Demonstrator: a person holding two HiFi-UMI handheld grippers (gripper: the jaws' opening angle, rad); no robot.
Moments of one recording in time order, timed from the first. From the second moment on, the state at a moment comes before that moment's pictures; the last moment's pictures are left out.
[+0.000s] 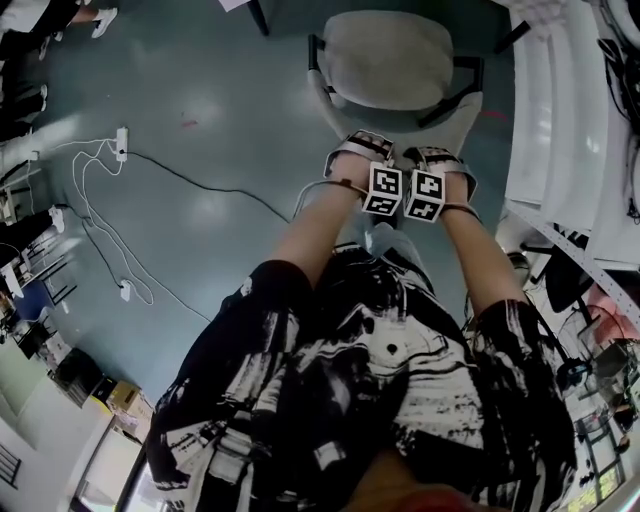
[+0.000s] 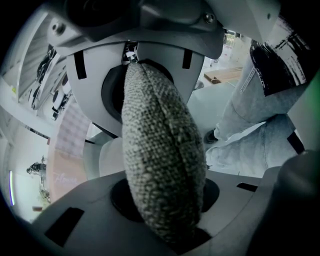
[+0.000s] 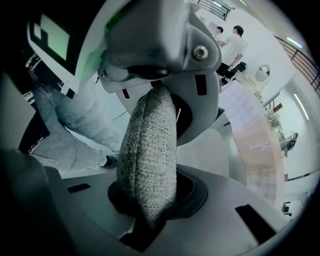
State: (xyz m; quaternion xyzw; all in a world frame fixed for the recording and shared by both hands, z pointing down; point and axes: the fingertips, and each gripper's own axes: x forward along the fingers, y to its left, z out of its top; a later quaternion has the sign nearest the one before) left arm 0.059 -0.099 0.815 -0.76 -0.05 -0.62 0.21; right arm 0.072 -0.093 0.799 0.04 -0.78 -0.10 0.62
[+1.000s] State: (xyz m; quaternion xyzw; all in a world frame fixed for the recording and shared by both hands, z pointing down) left arm 0.075 -0.004 0.810 -0.76 -0.04 -0.61 0.21; right arm 0.085 0.003 0.788 0.02 -0.78 -0.09 0.62
